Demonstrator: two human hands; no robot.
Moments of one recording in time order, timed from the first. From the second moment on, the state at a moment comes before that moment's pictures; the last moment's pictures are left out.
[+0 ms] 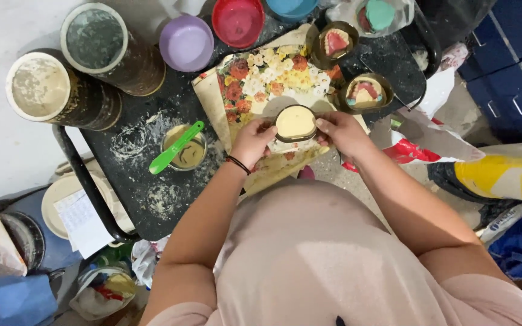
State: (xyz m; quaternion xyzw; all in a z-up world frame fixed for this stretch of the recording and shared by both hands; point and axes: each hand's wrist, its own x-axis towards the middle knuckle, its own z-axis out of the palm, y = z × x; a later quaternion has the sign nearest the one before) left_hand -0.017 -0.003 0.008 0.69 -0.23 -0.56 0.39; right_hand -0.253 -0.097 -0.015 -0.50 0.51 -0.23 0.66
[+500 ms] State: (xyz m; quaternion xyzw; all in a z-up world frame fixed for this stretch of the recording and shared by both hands) left_hand -0.012 -0.006 0.010 0.68 -0.25 -0.56 0.38; right_hand -0.252 -0.100 -0.031 -0.50 0.51 -0.23 0.66
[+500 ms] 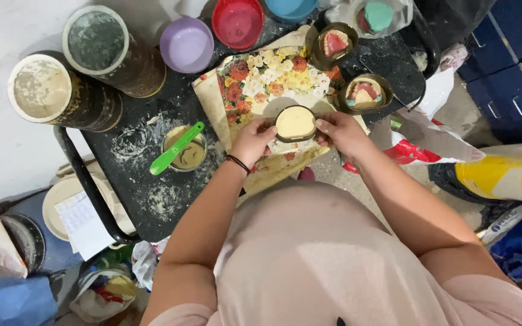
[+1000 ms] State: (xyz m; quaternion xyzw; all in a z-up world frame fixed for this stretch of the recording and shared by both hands) left_hand -0.012 -0.007 0.002 0.67 -0.26 -0.58 0.39; right_hand -0.250 -0.100 -0.024 -0.53 0.53 -0.20 0.63
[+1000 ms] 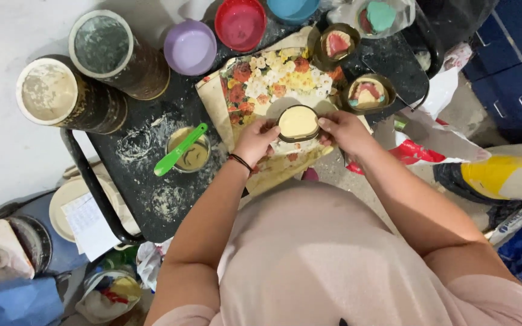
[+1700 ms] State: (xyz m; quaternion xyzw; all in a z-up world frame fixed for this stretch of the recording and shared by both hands) left_hand -0.009 -0.011 -0.011 0.68 -0.24 -0.58 0.38; right_hand -0.247 -0.107 -0.030 -0.53 0.53 -0.17 0.64
